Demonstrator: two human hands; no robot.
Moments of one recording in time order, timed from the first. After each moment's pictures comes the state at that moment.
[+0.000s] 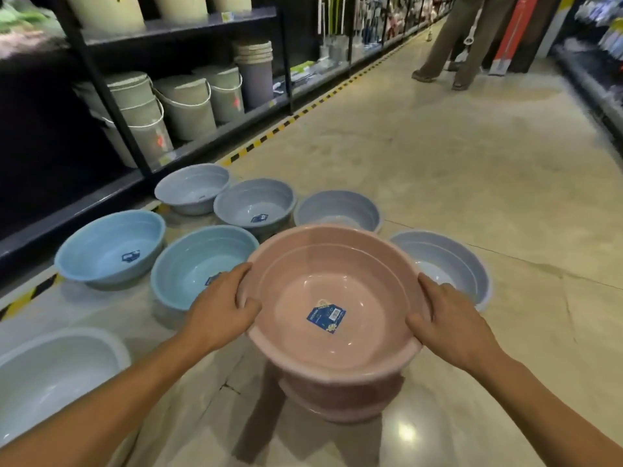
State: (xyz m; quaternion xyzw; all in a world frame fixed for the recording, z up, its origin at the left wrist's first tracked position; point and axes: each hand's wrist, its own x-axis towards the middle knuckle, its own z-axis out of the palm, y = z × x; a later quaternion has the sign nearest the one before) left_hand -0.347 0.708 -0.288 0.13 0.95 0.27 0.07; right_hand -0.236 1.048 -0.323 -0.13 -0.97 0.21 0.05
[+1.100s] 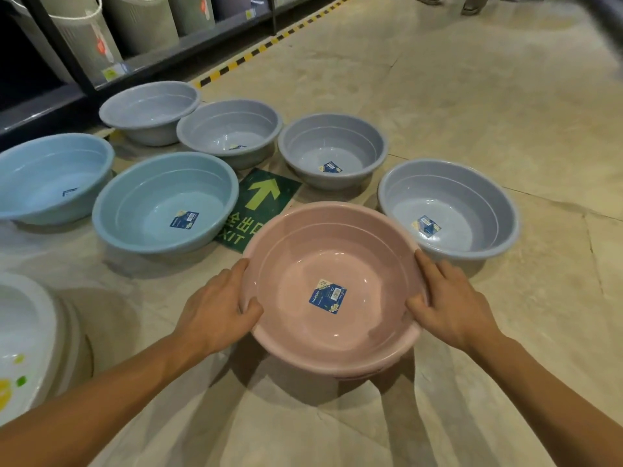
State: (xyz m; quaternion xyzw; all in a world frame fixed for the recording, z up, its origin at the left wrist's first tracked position) left_hand -0.355 0.711 -0.481 0.19 0.96 0.16 0.08; right_hand -0.247 1.053 -0.479 -0.17 -0.98 0.10 -0.05
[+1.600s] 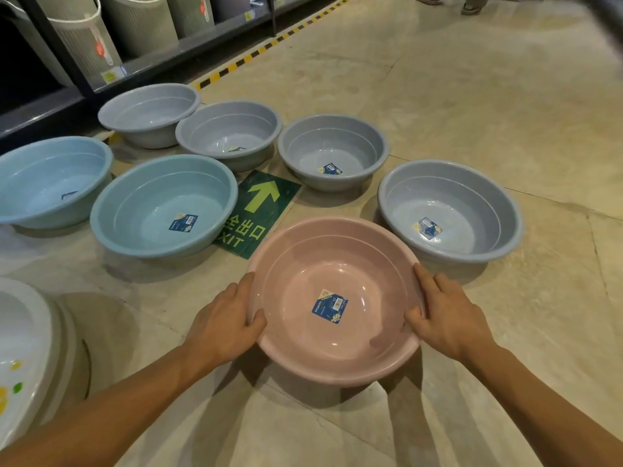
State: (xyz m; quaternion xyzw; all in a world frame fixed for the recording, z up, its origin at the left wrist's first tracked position) left_hand -0.352 0.716 -0.508 0.18 0.96 0.18 0.10; right_hand -0.247 1.057 -0.507 -0.18 -0.98 0.10 -0.06
